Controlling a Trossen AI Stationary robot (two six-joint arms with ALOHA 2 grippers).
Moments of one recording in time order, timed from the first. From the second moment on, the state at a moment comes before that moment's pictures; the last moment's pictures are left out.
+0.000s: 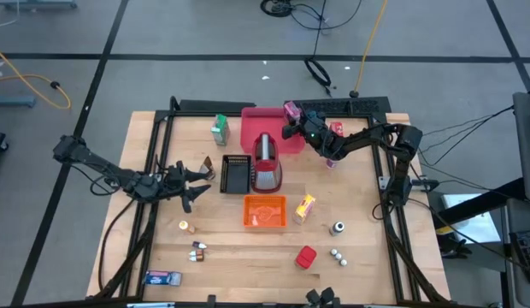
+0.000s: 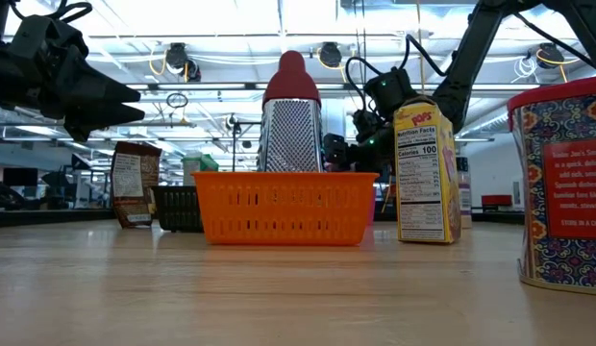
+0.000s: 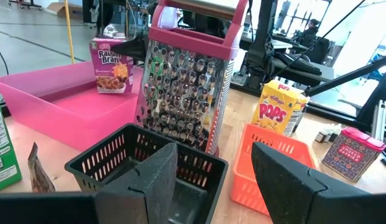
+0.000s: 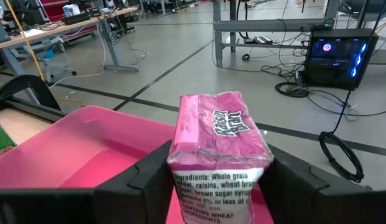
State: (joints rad) left arm -0.43 0.40 0.01 0.27 -0.69 -0.32; right arm -0.50 1.88 0.78 0.87 0.52 0.27
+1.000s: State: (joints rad) left arm -0.43 0.40 0.01 0.27 -0.69 -0.32; right arm -0.48 1.64 0.78 0.61 0.44 0.17
